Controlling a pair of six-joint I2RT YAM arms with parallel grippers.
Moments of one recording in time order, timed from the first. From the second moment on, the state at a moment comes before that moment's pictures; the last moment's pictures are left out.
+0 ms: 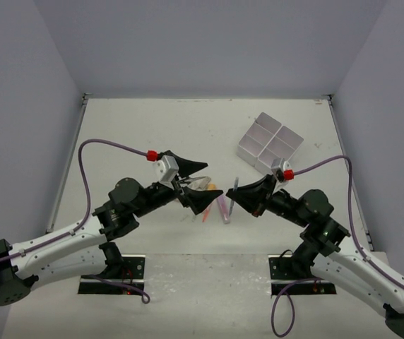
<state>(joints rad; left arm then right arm) -1.02 0.87 0.67 0.40 0.10 -0.21 0.81 0.53 0.50 0.14 -0.31 0.40</state>
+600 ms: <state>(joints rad) -1.02 1.03 0.54 0.67 0.64 -0.31 0.81 0.50 0.66 0.09 -0.42 0.36</state>
